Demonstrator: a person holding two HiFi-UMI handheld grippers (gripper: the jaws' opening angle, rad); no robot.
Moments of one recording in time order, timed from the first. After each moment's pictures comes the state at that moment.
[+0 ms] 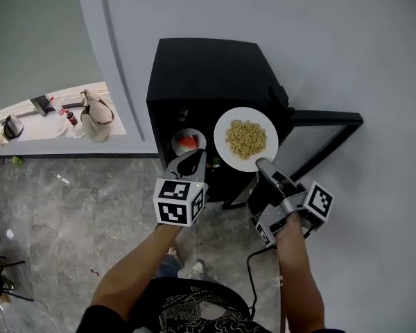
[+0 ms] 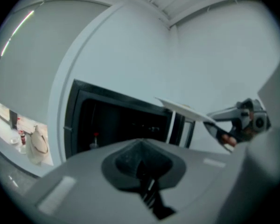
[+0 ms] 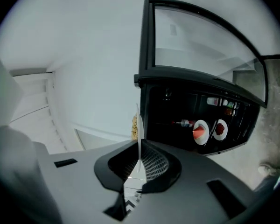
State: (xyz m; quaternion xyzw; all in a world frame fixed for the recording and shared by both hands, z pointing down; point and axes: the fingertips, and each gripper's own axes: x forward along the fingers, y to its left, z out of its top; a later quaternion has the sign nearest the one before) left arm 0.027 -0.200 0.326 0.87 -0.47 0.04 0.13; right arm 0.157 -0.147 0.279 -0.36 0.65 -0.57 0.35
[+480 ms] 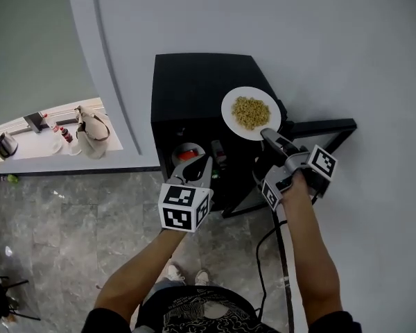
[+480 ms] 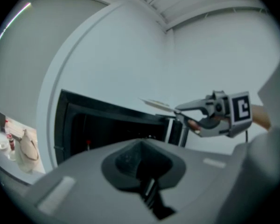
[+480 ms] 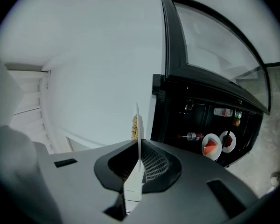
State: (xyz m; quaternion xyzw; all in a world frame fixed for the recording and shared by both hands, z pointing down) left arm 0.025 -0.154 0.325 0.90 -0.42 0.01 0.09; right arm 0.165 -0.169 0.261 -0.40 0.64 -0.53 0.38
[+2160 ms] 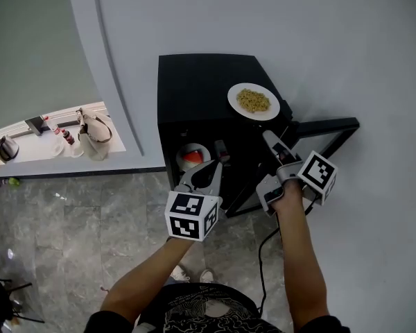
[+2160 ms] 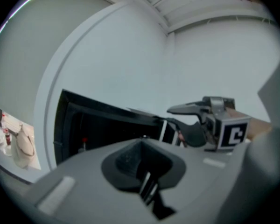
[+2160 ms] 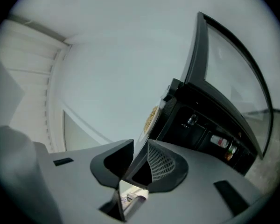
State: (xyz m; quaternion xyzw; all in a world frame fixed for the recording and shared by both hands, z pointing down) left arm 0.028 -0.177 0.303 0.91 -0.40 0.00 0.13; right arm 0.152 -0.207 0.244 -0.49 0.70 -0.43 0.30
